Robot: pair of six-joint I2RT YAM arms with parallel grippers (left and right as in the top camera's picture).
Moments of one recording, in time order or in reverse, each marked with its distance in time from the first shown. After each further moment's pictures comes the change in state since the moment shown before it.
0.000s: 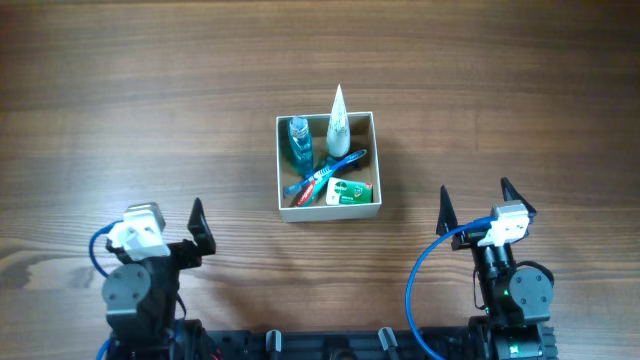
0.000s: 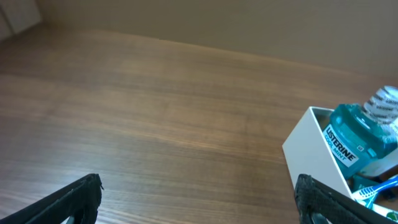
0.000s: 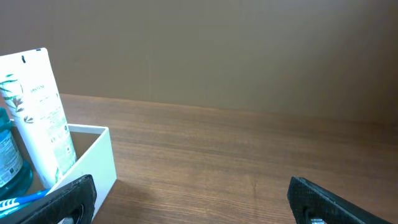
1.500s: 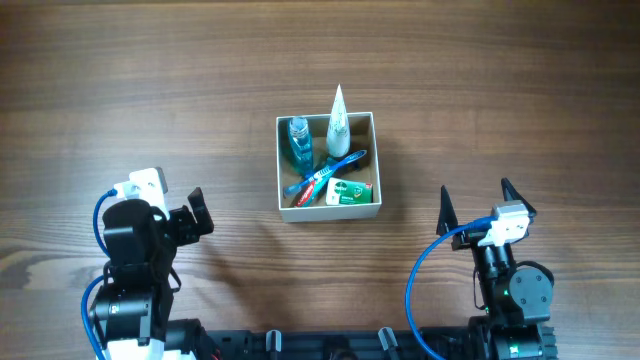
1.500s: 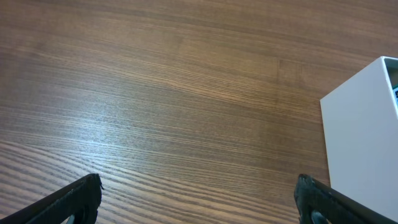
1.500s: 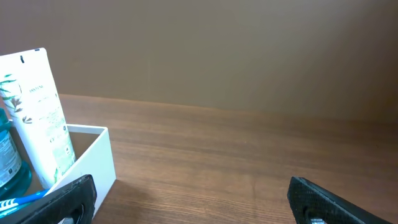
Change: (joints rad) left arm 0.043 0.500 0.155 -0.021 0.005 0.000; right arm 0.000 0.000 0.000 0.000 0.003 0.000
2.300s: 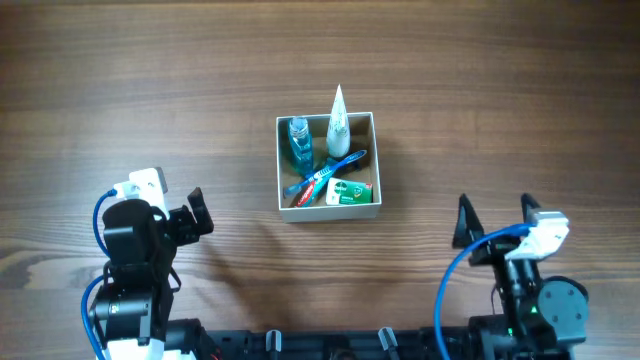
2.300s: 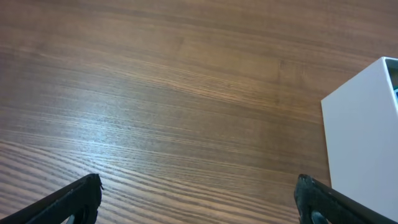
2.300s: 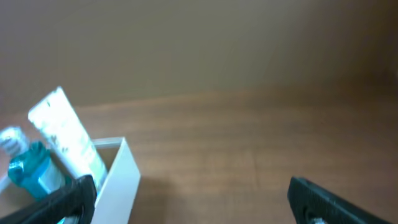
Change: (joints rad) left arm 0.000 0.000 0.001 0.001 -0.003 0.000; right arm 0.000 0.004 0.317 -0.356 0.030 0.165
